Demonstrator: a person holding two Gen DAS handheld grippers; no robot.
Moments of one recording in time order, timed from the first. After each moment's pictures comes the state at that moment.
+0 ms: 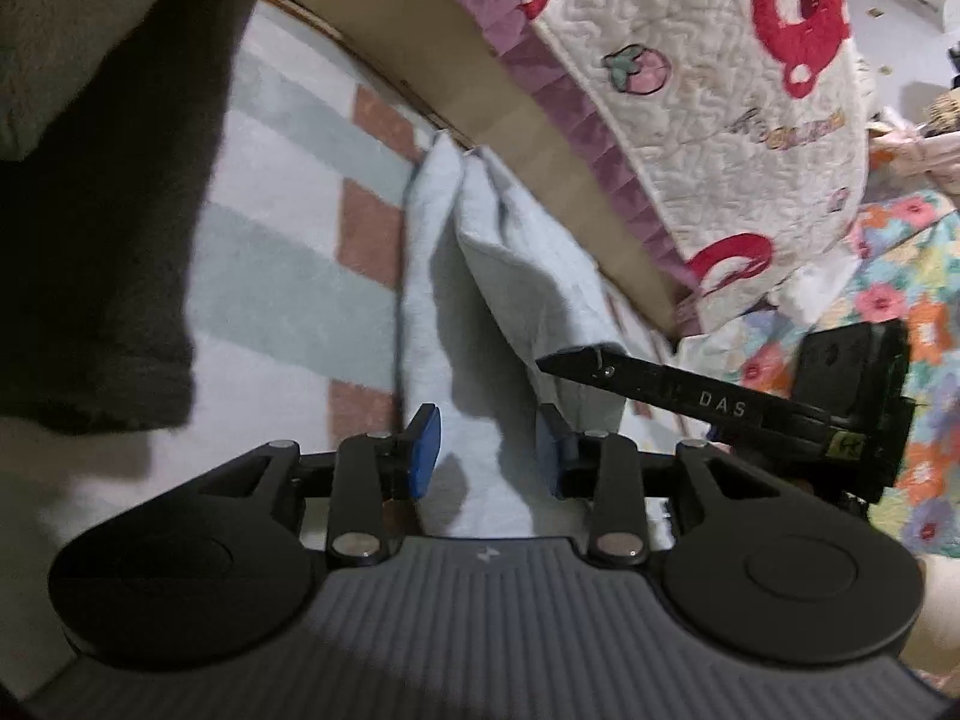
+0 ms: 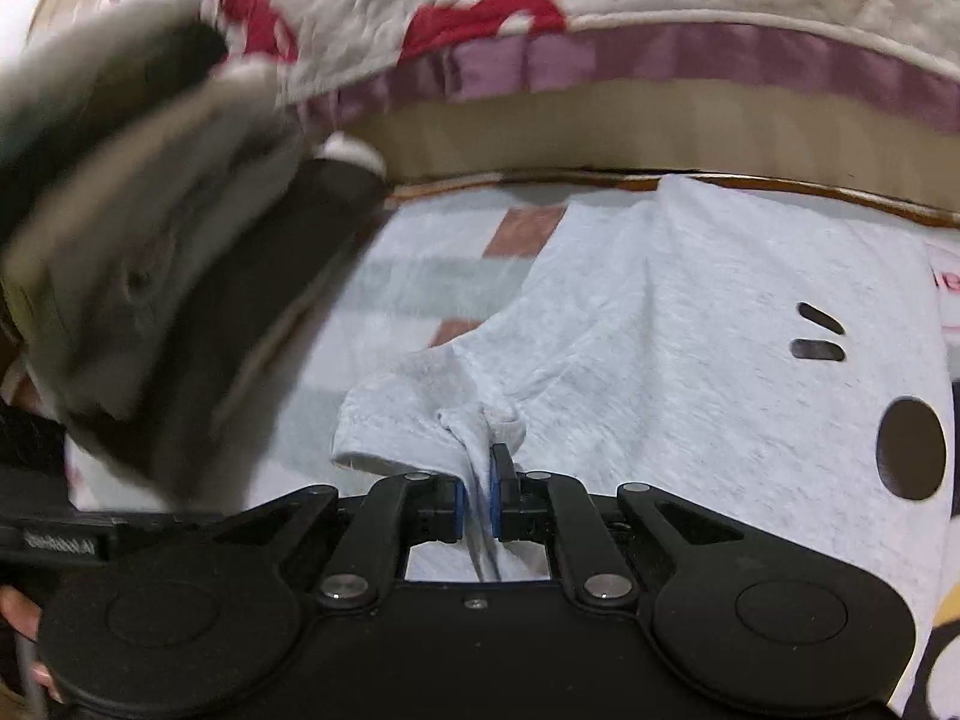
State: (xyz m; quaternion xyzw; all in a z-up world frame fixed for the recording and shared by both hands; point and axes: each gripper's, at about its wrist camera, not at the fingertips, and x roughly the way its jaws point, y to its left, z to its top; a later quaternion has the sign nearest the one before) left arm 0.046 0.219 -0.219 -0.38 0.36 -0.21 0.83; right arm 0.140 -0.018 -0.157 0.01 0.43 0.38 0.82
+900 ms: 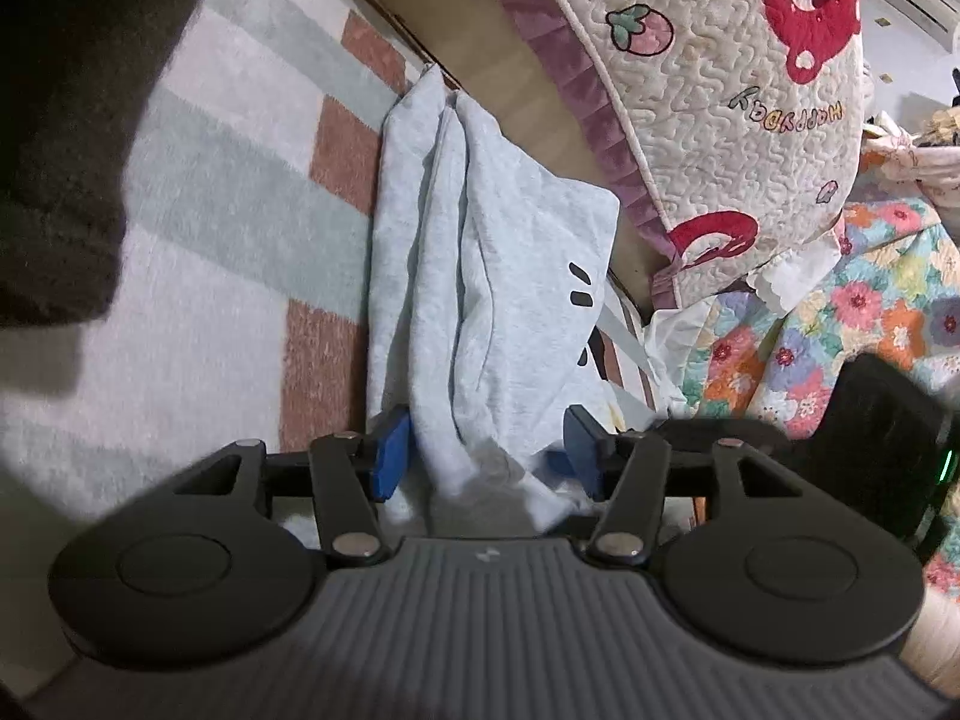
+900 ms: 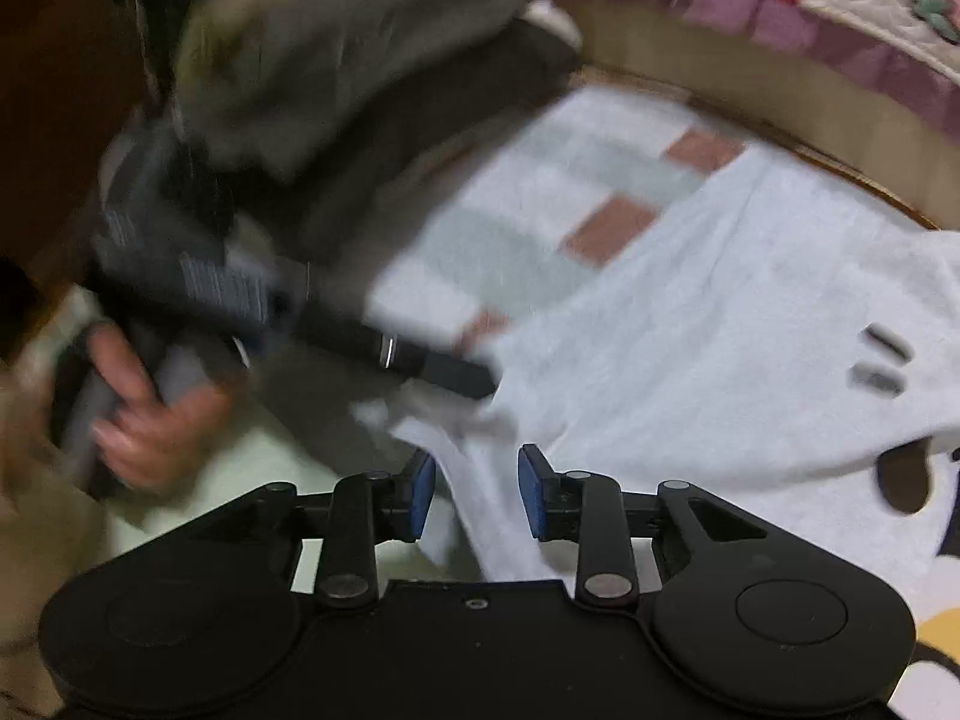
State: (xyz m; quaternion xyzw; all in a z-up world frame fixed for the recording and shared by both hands) left arm 0.053 0.201 -0.241 -0.41 0.39 -0.23 0.79; right arm 0.102 -0.019 -0.127 -0.11 0.47 0.50 0.72
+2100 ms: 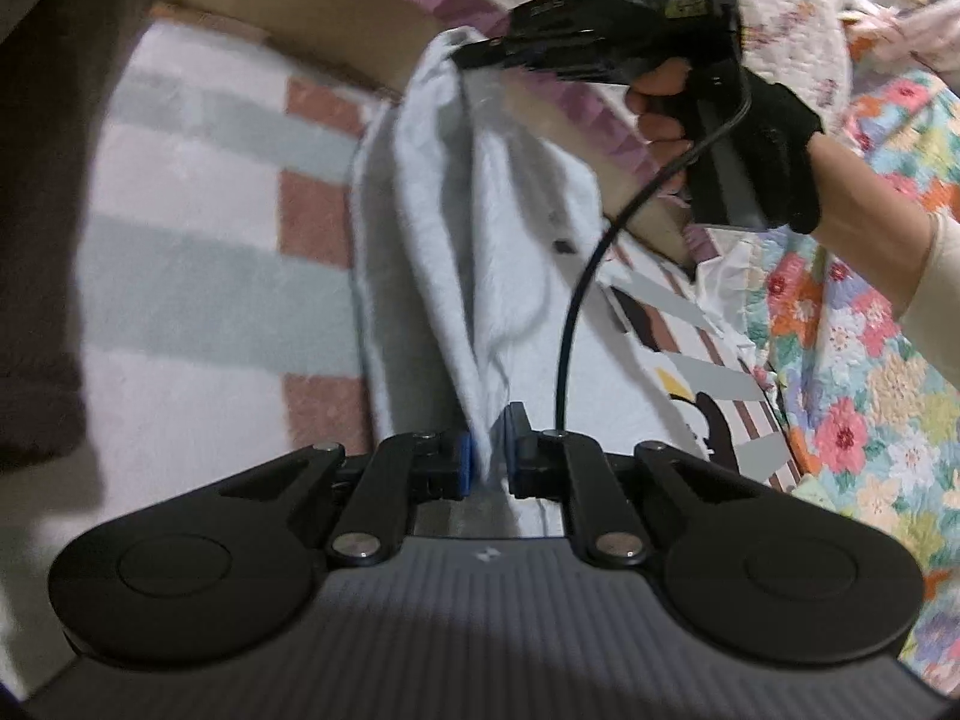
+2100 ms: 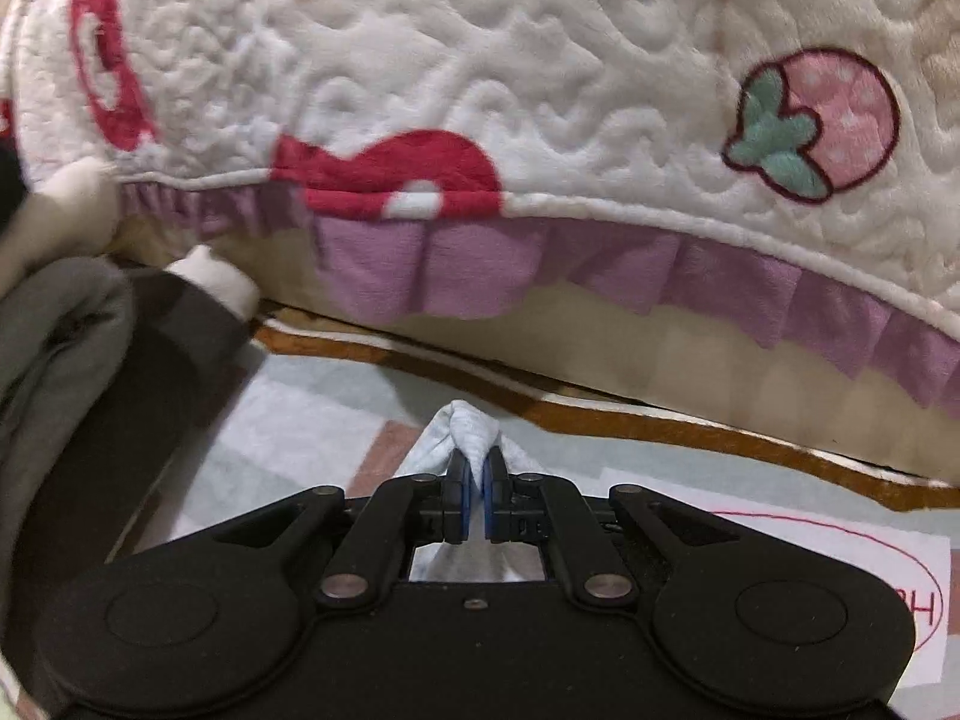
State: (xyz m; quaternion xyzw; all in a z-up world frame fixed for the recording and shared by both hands) left arm 0.055 0.189 -0.223 -0.28 0.40 -0.21 0.85; right arm 0.310 0.066 -0.125 -0.08 0.43 0.31 0.85
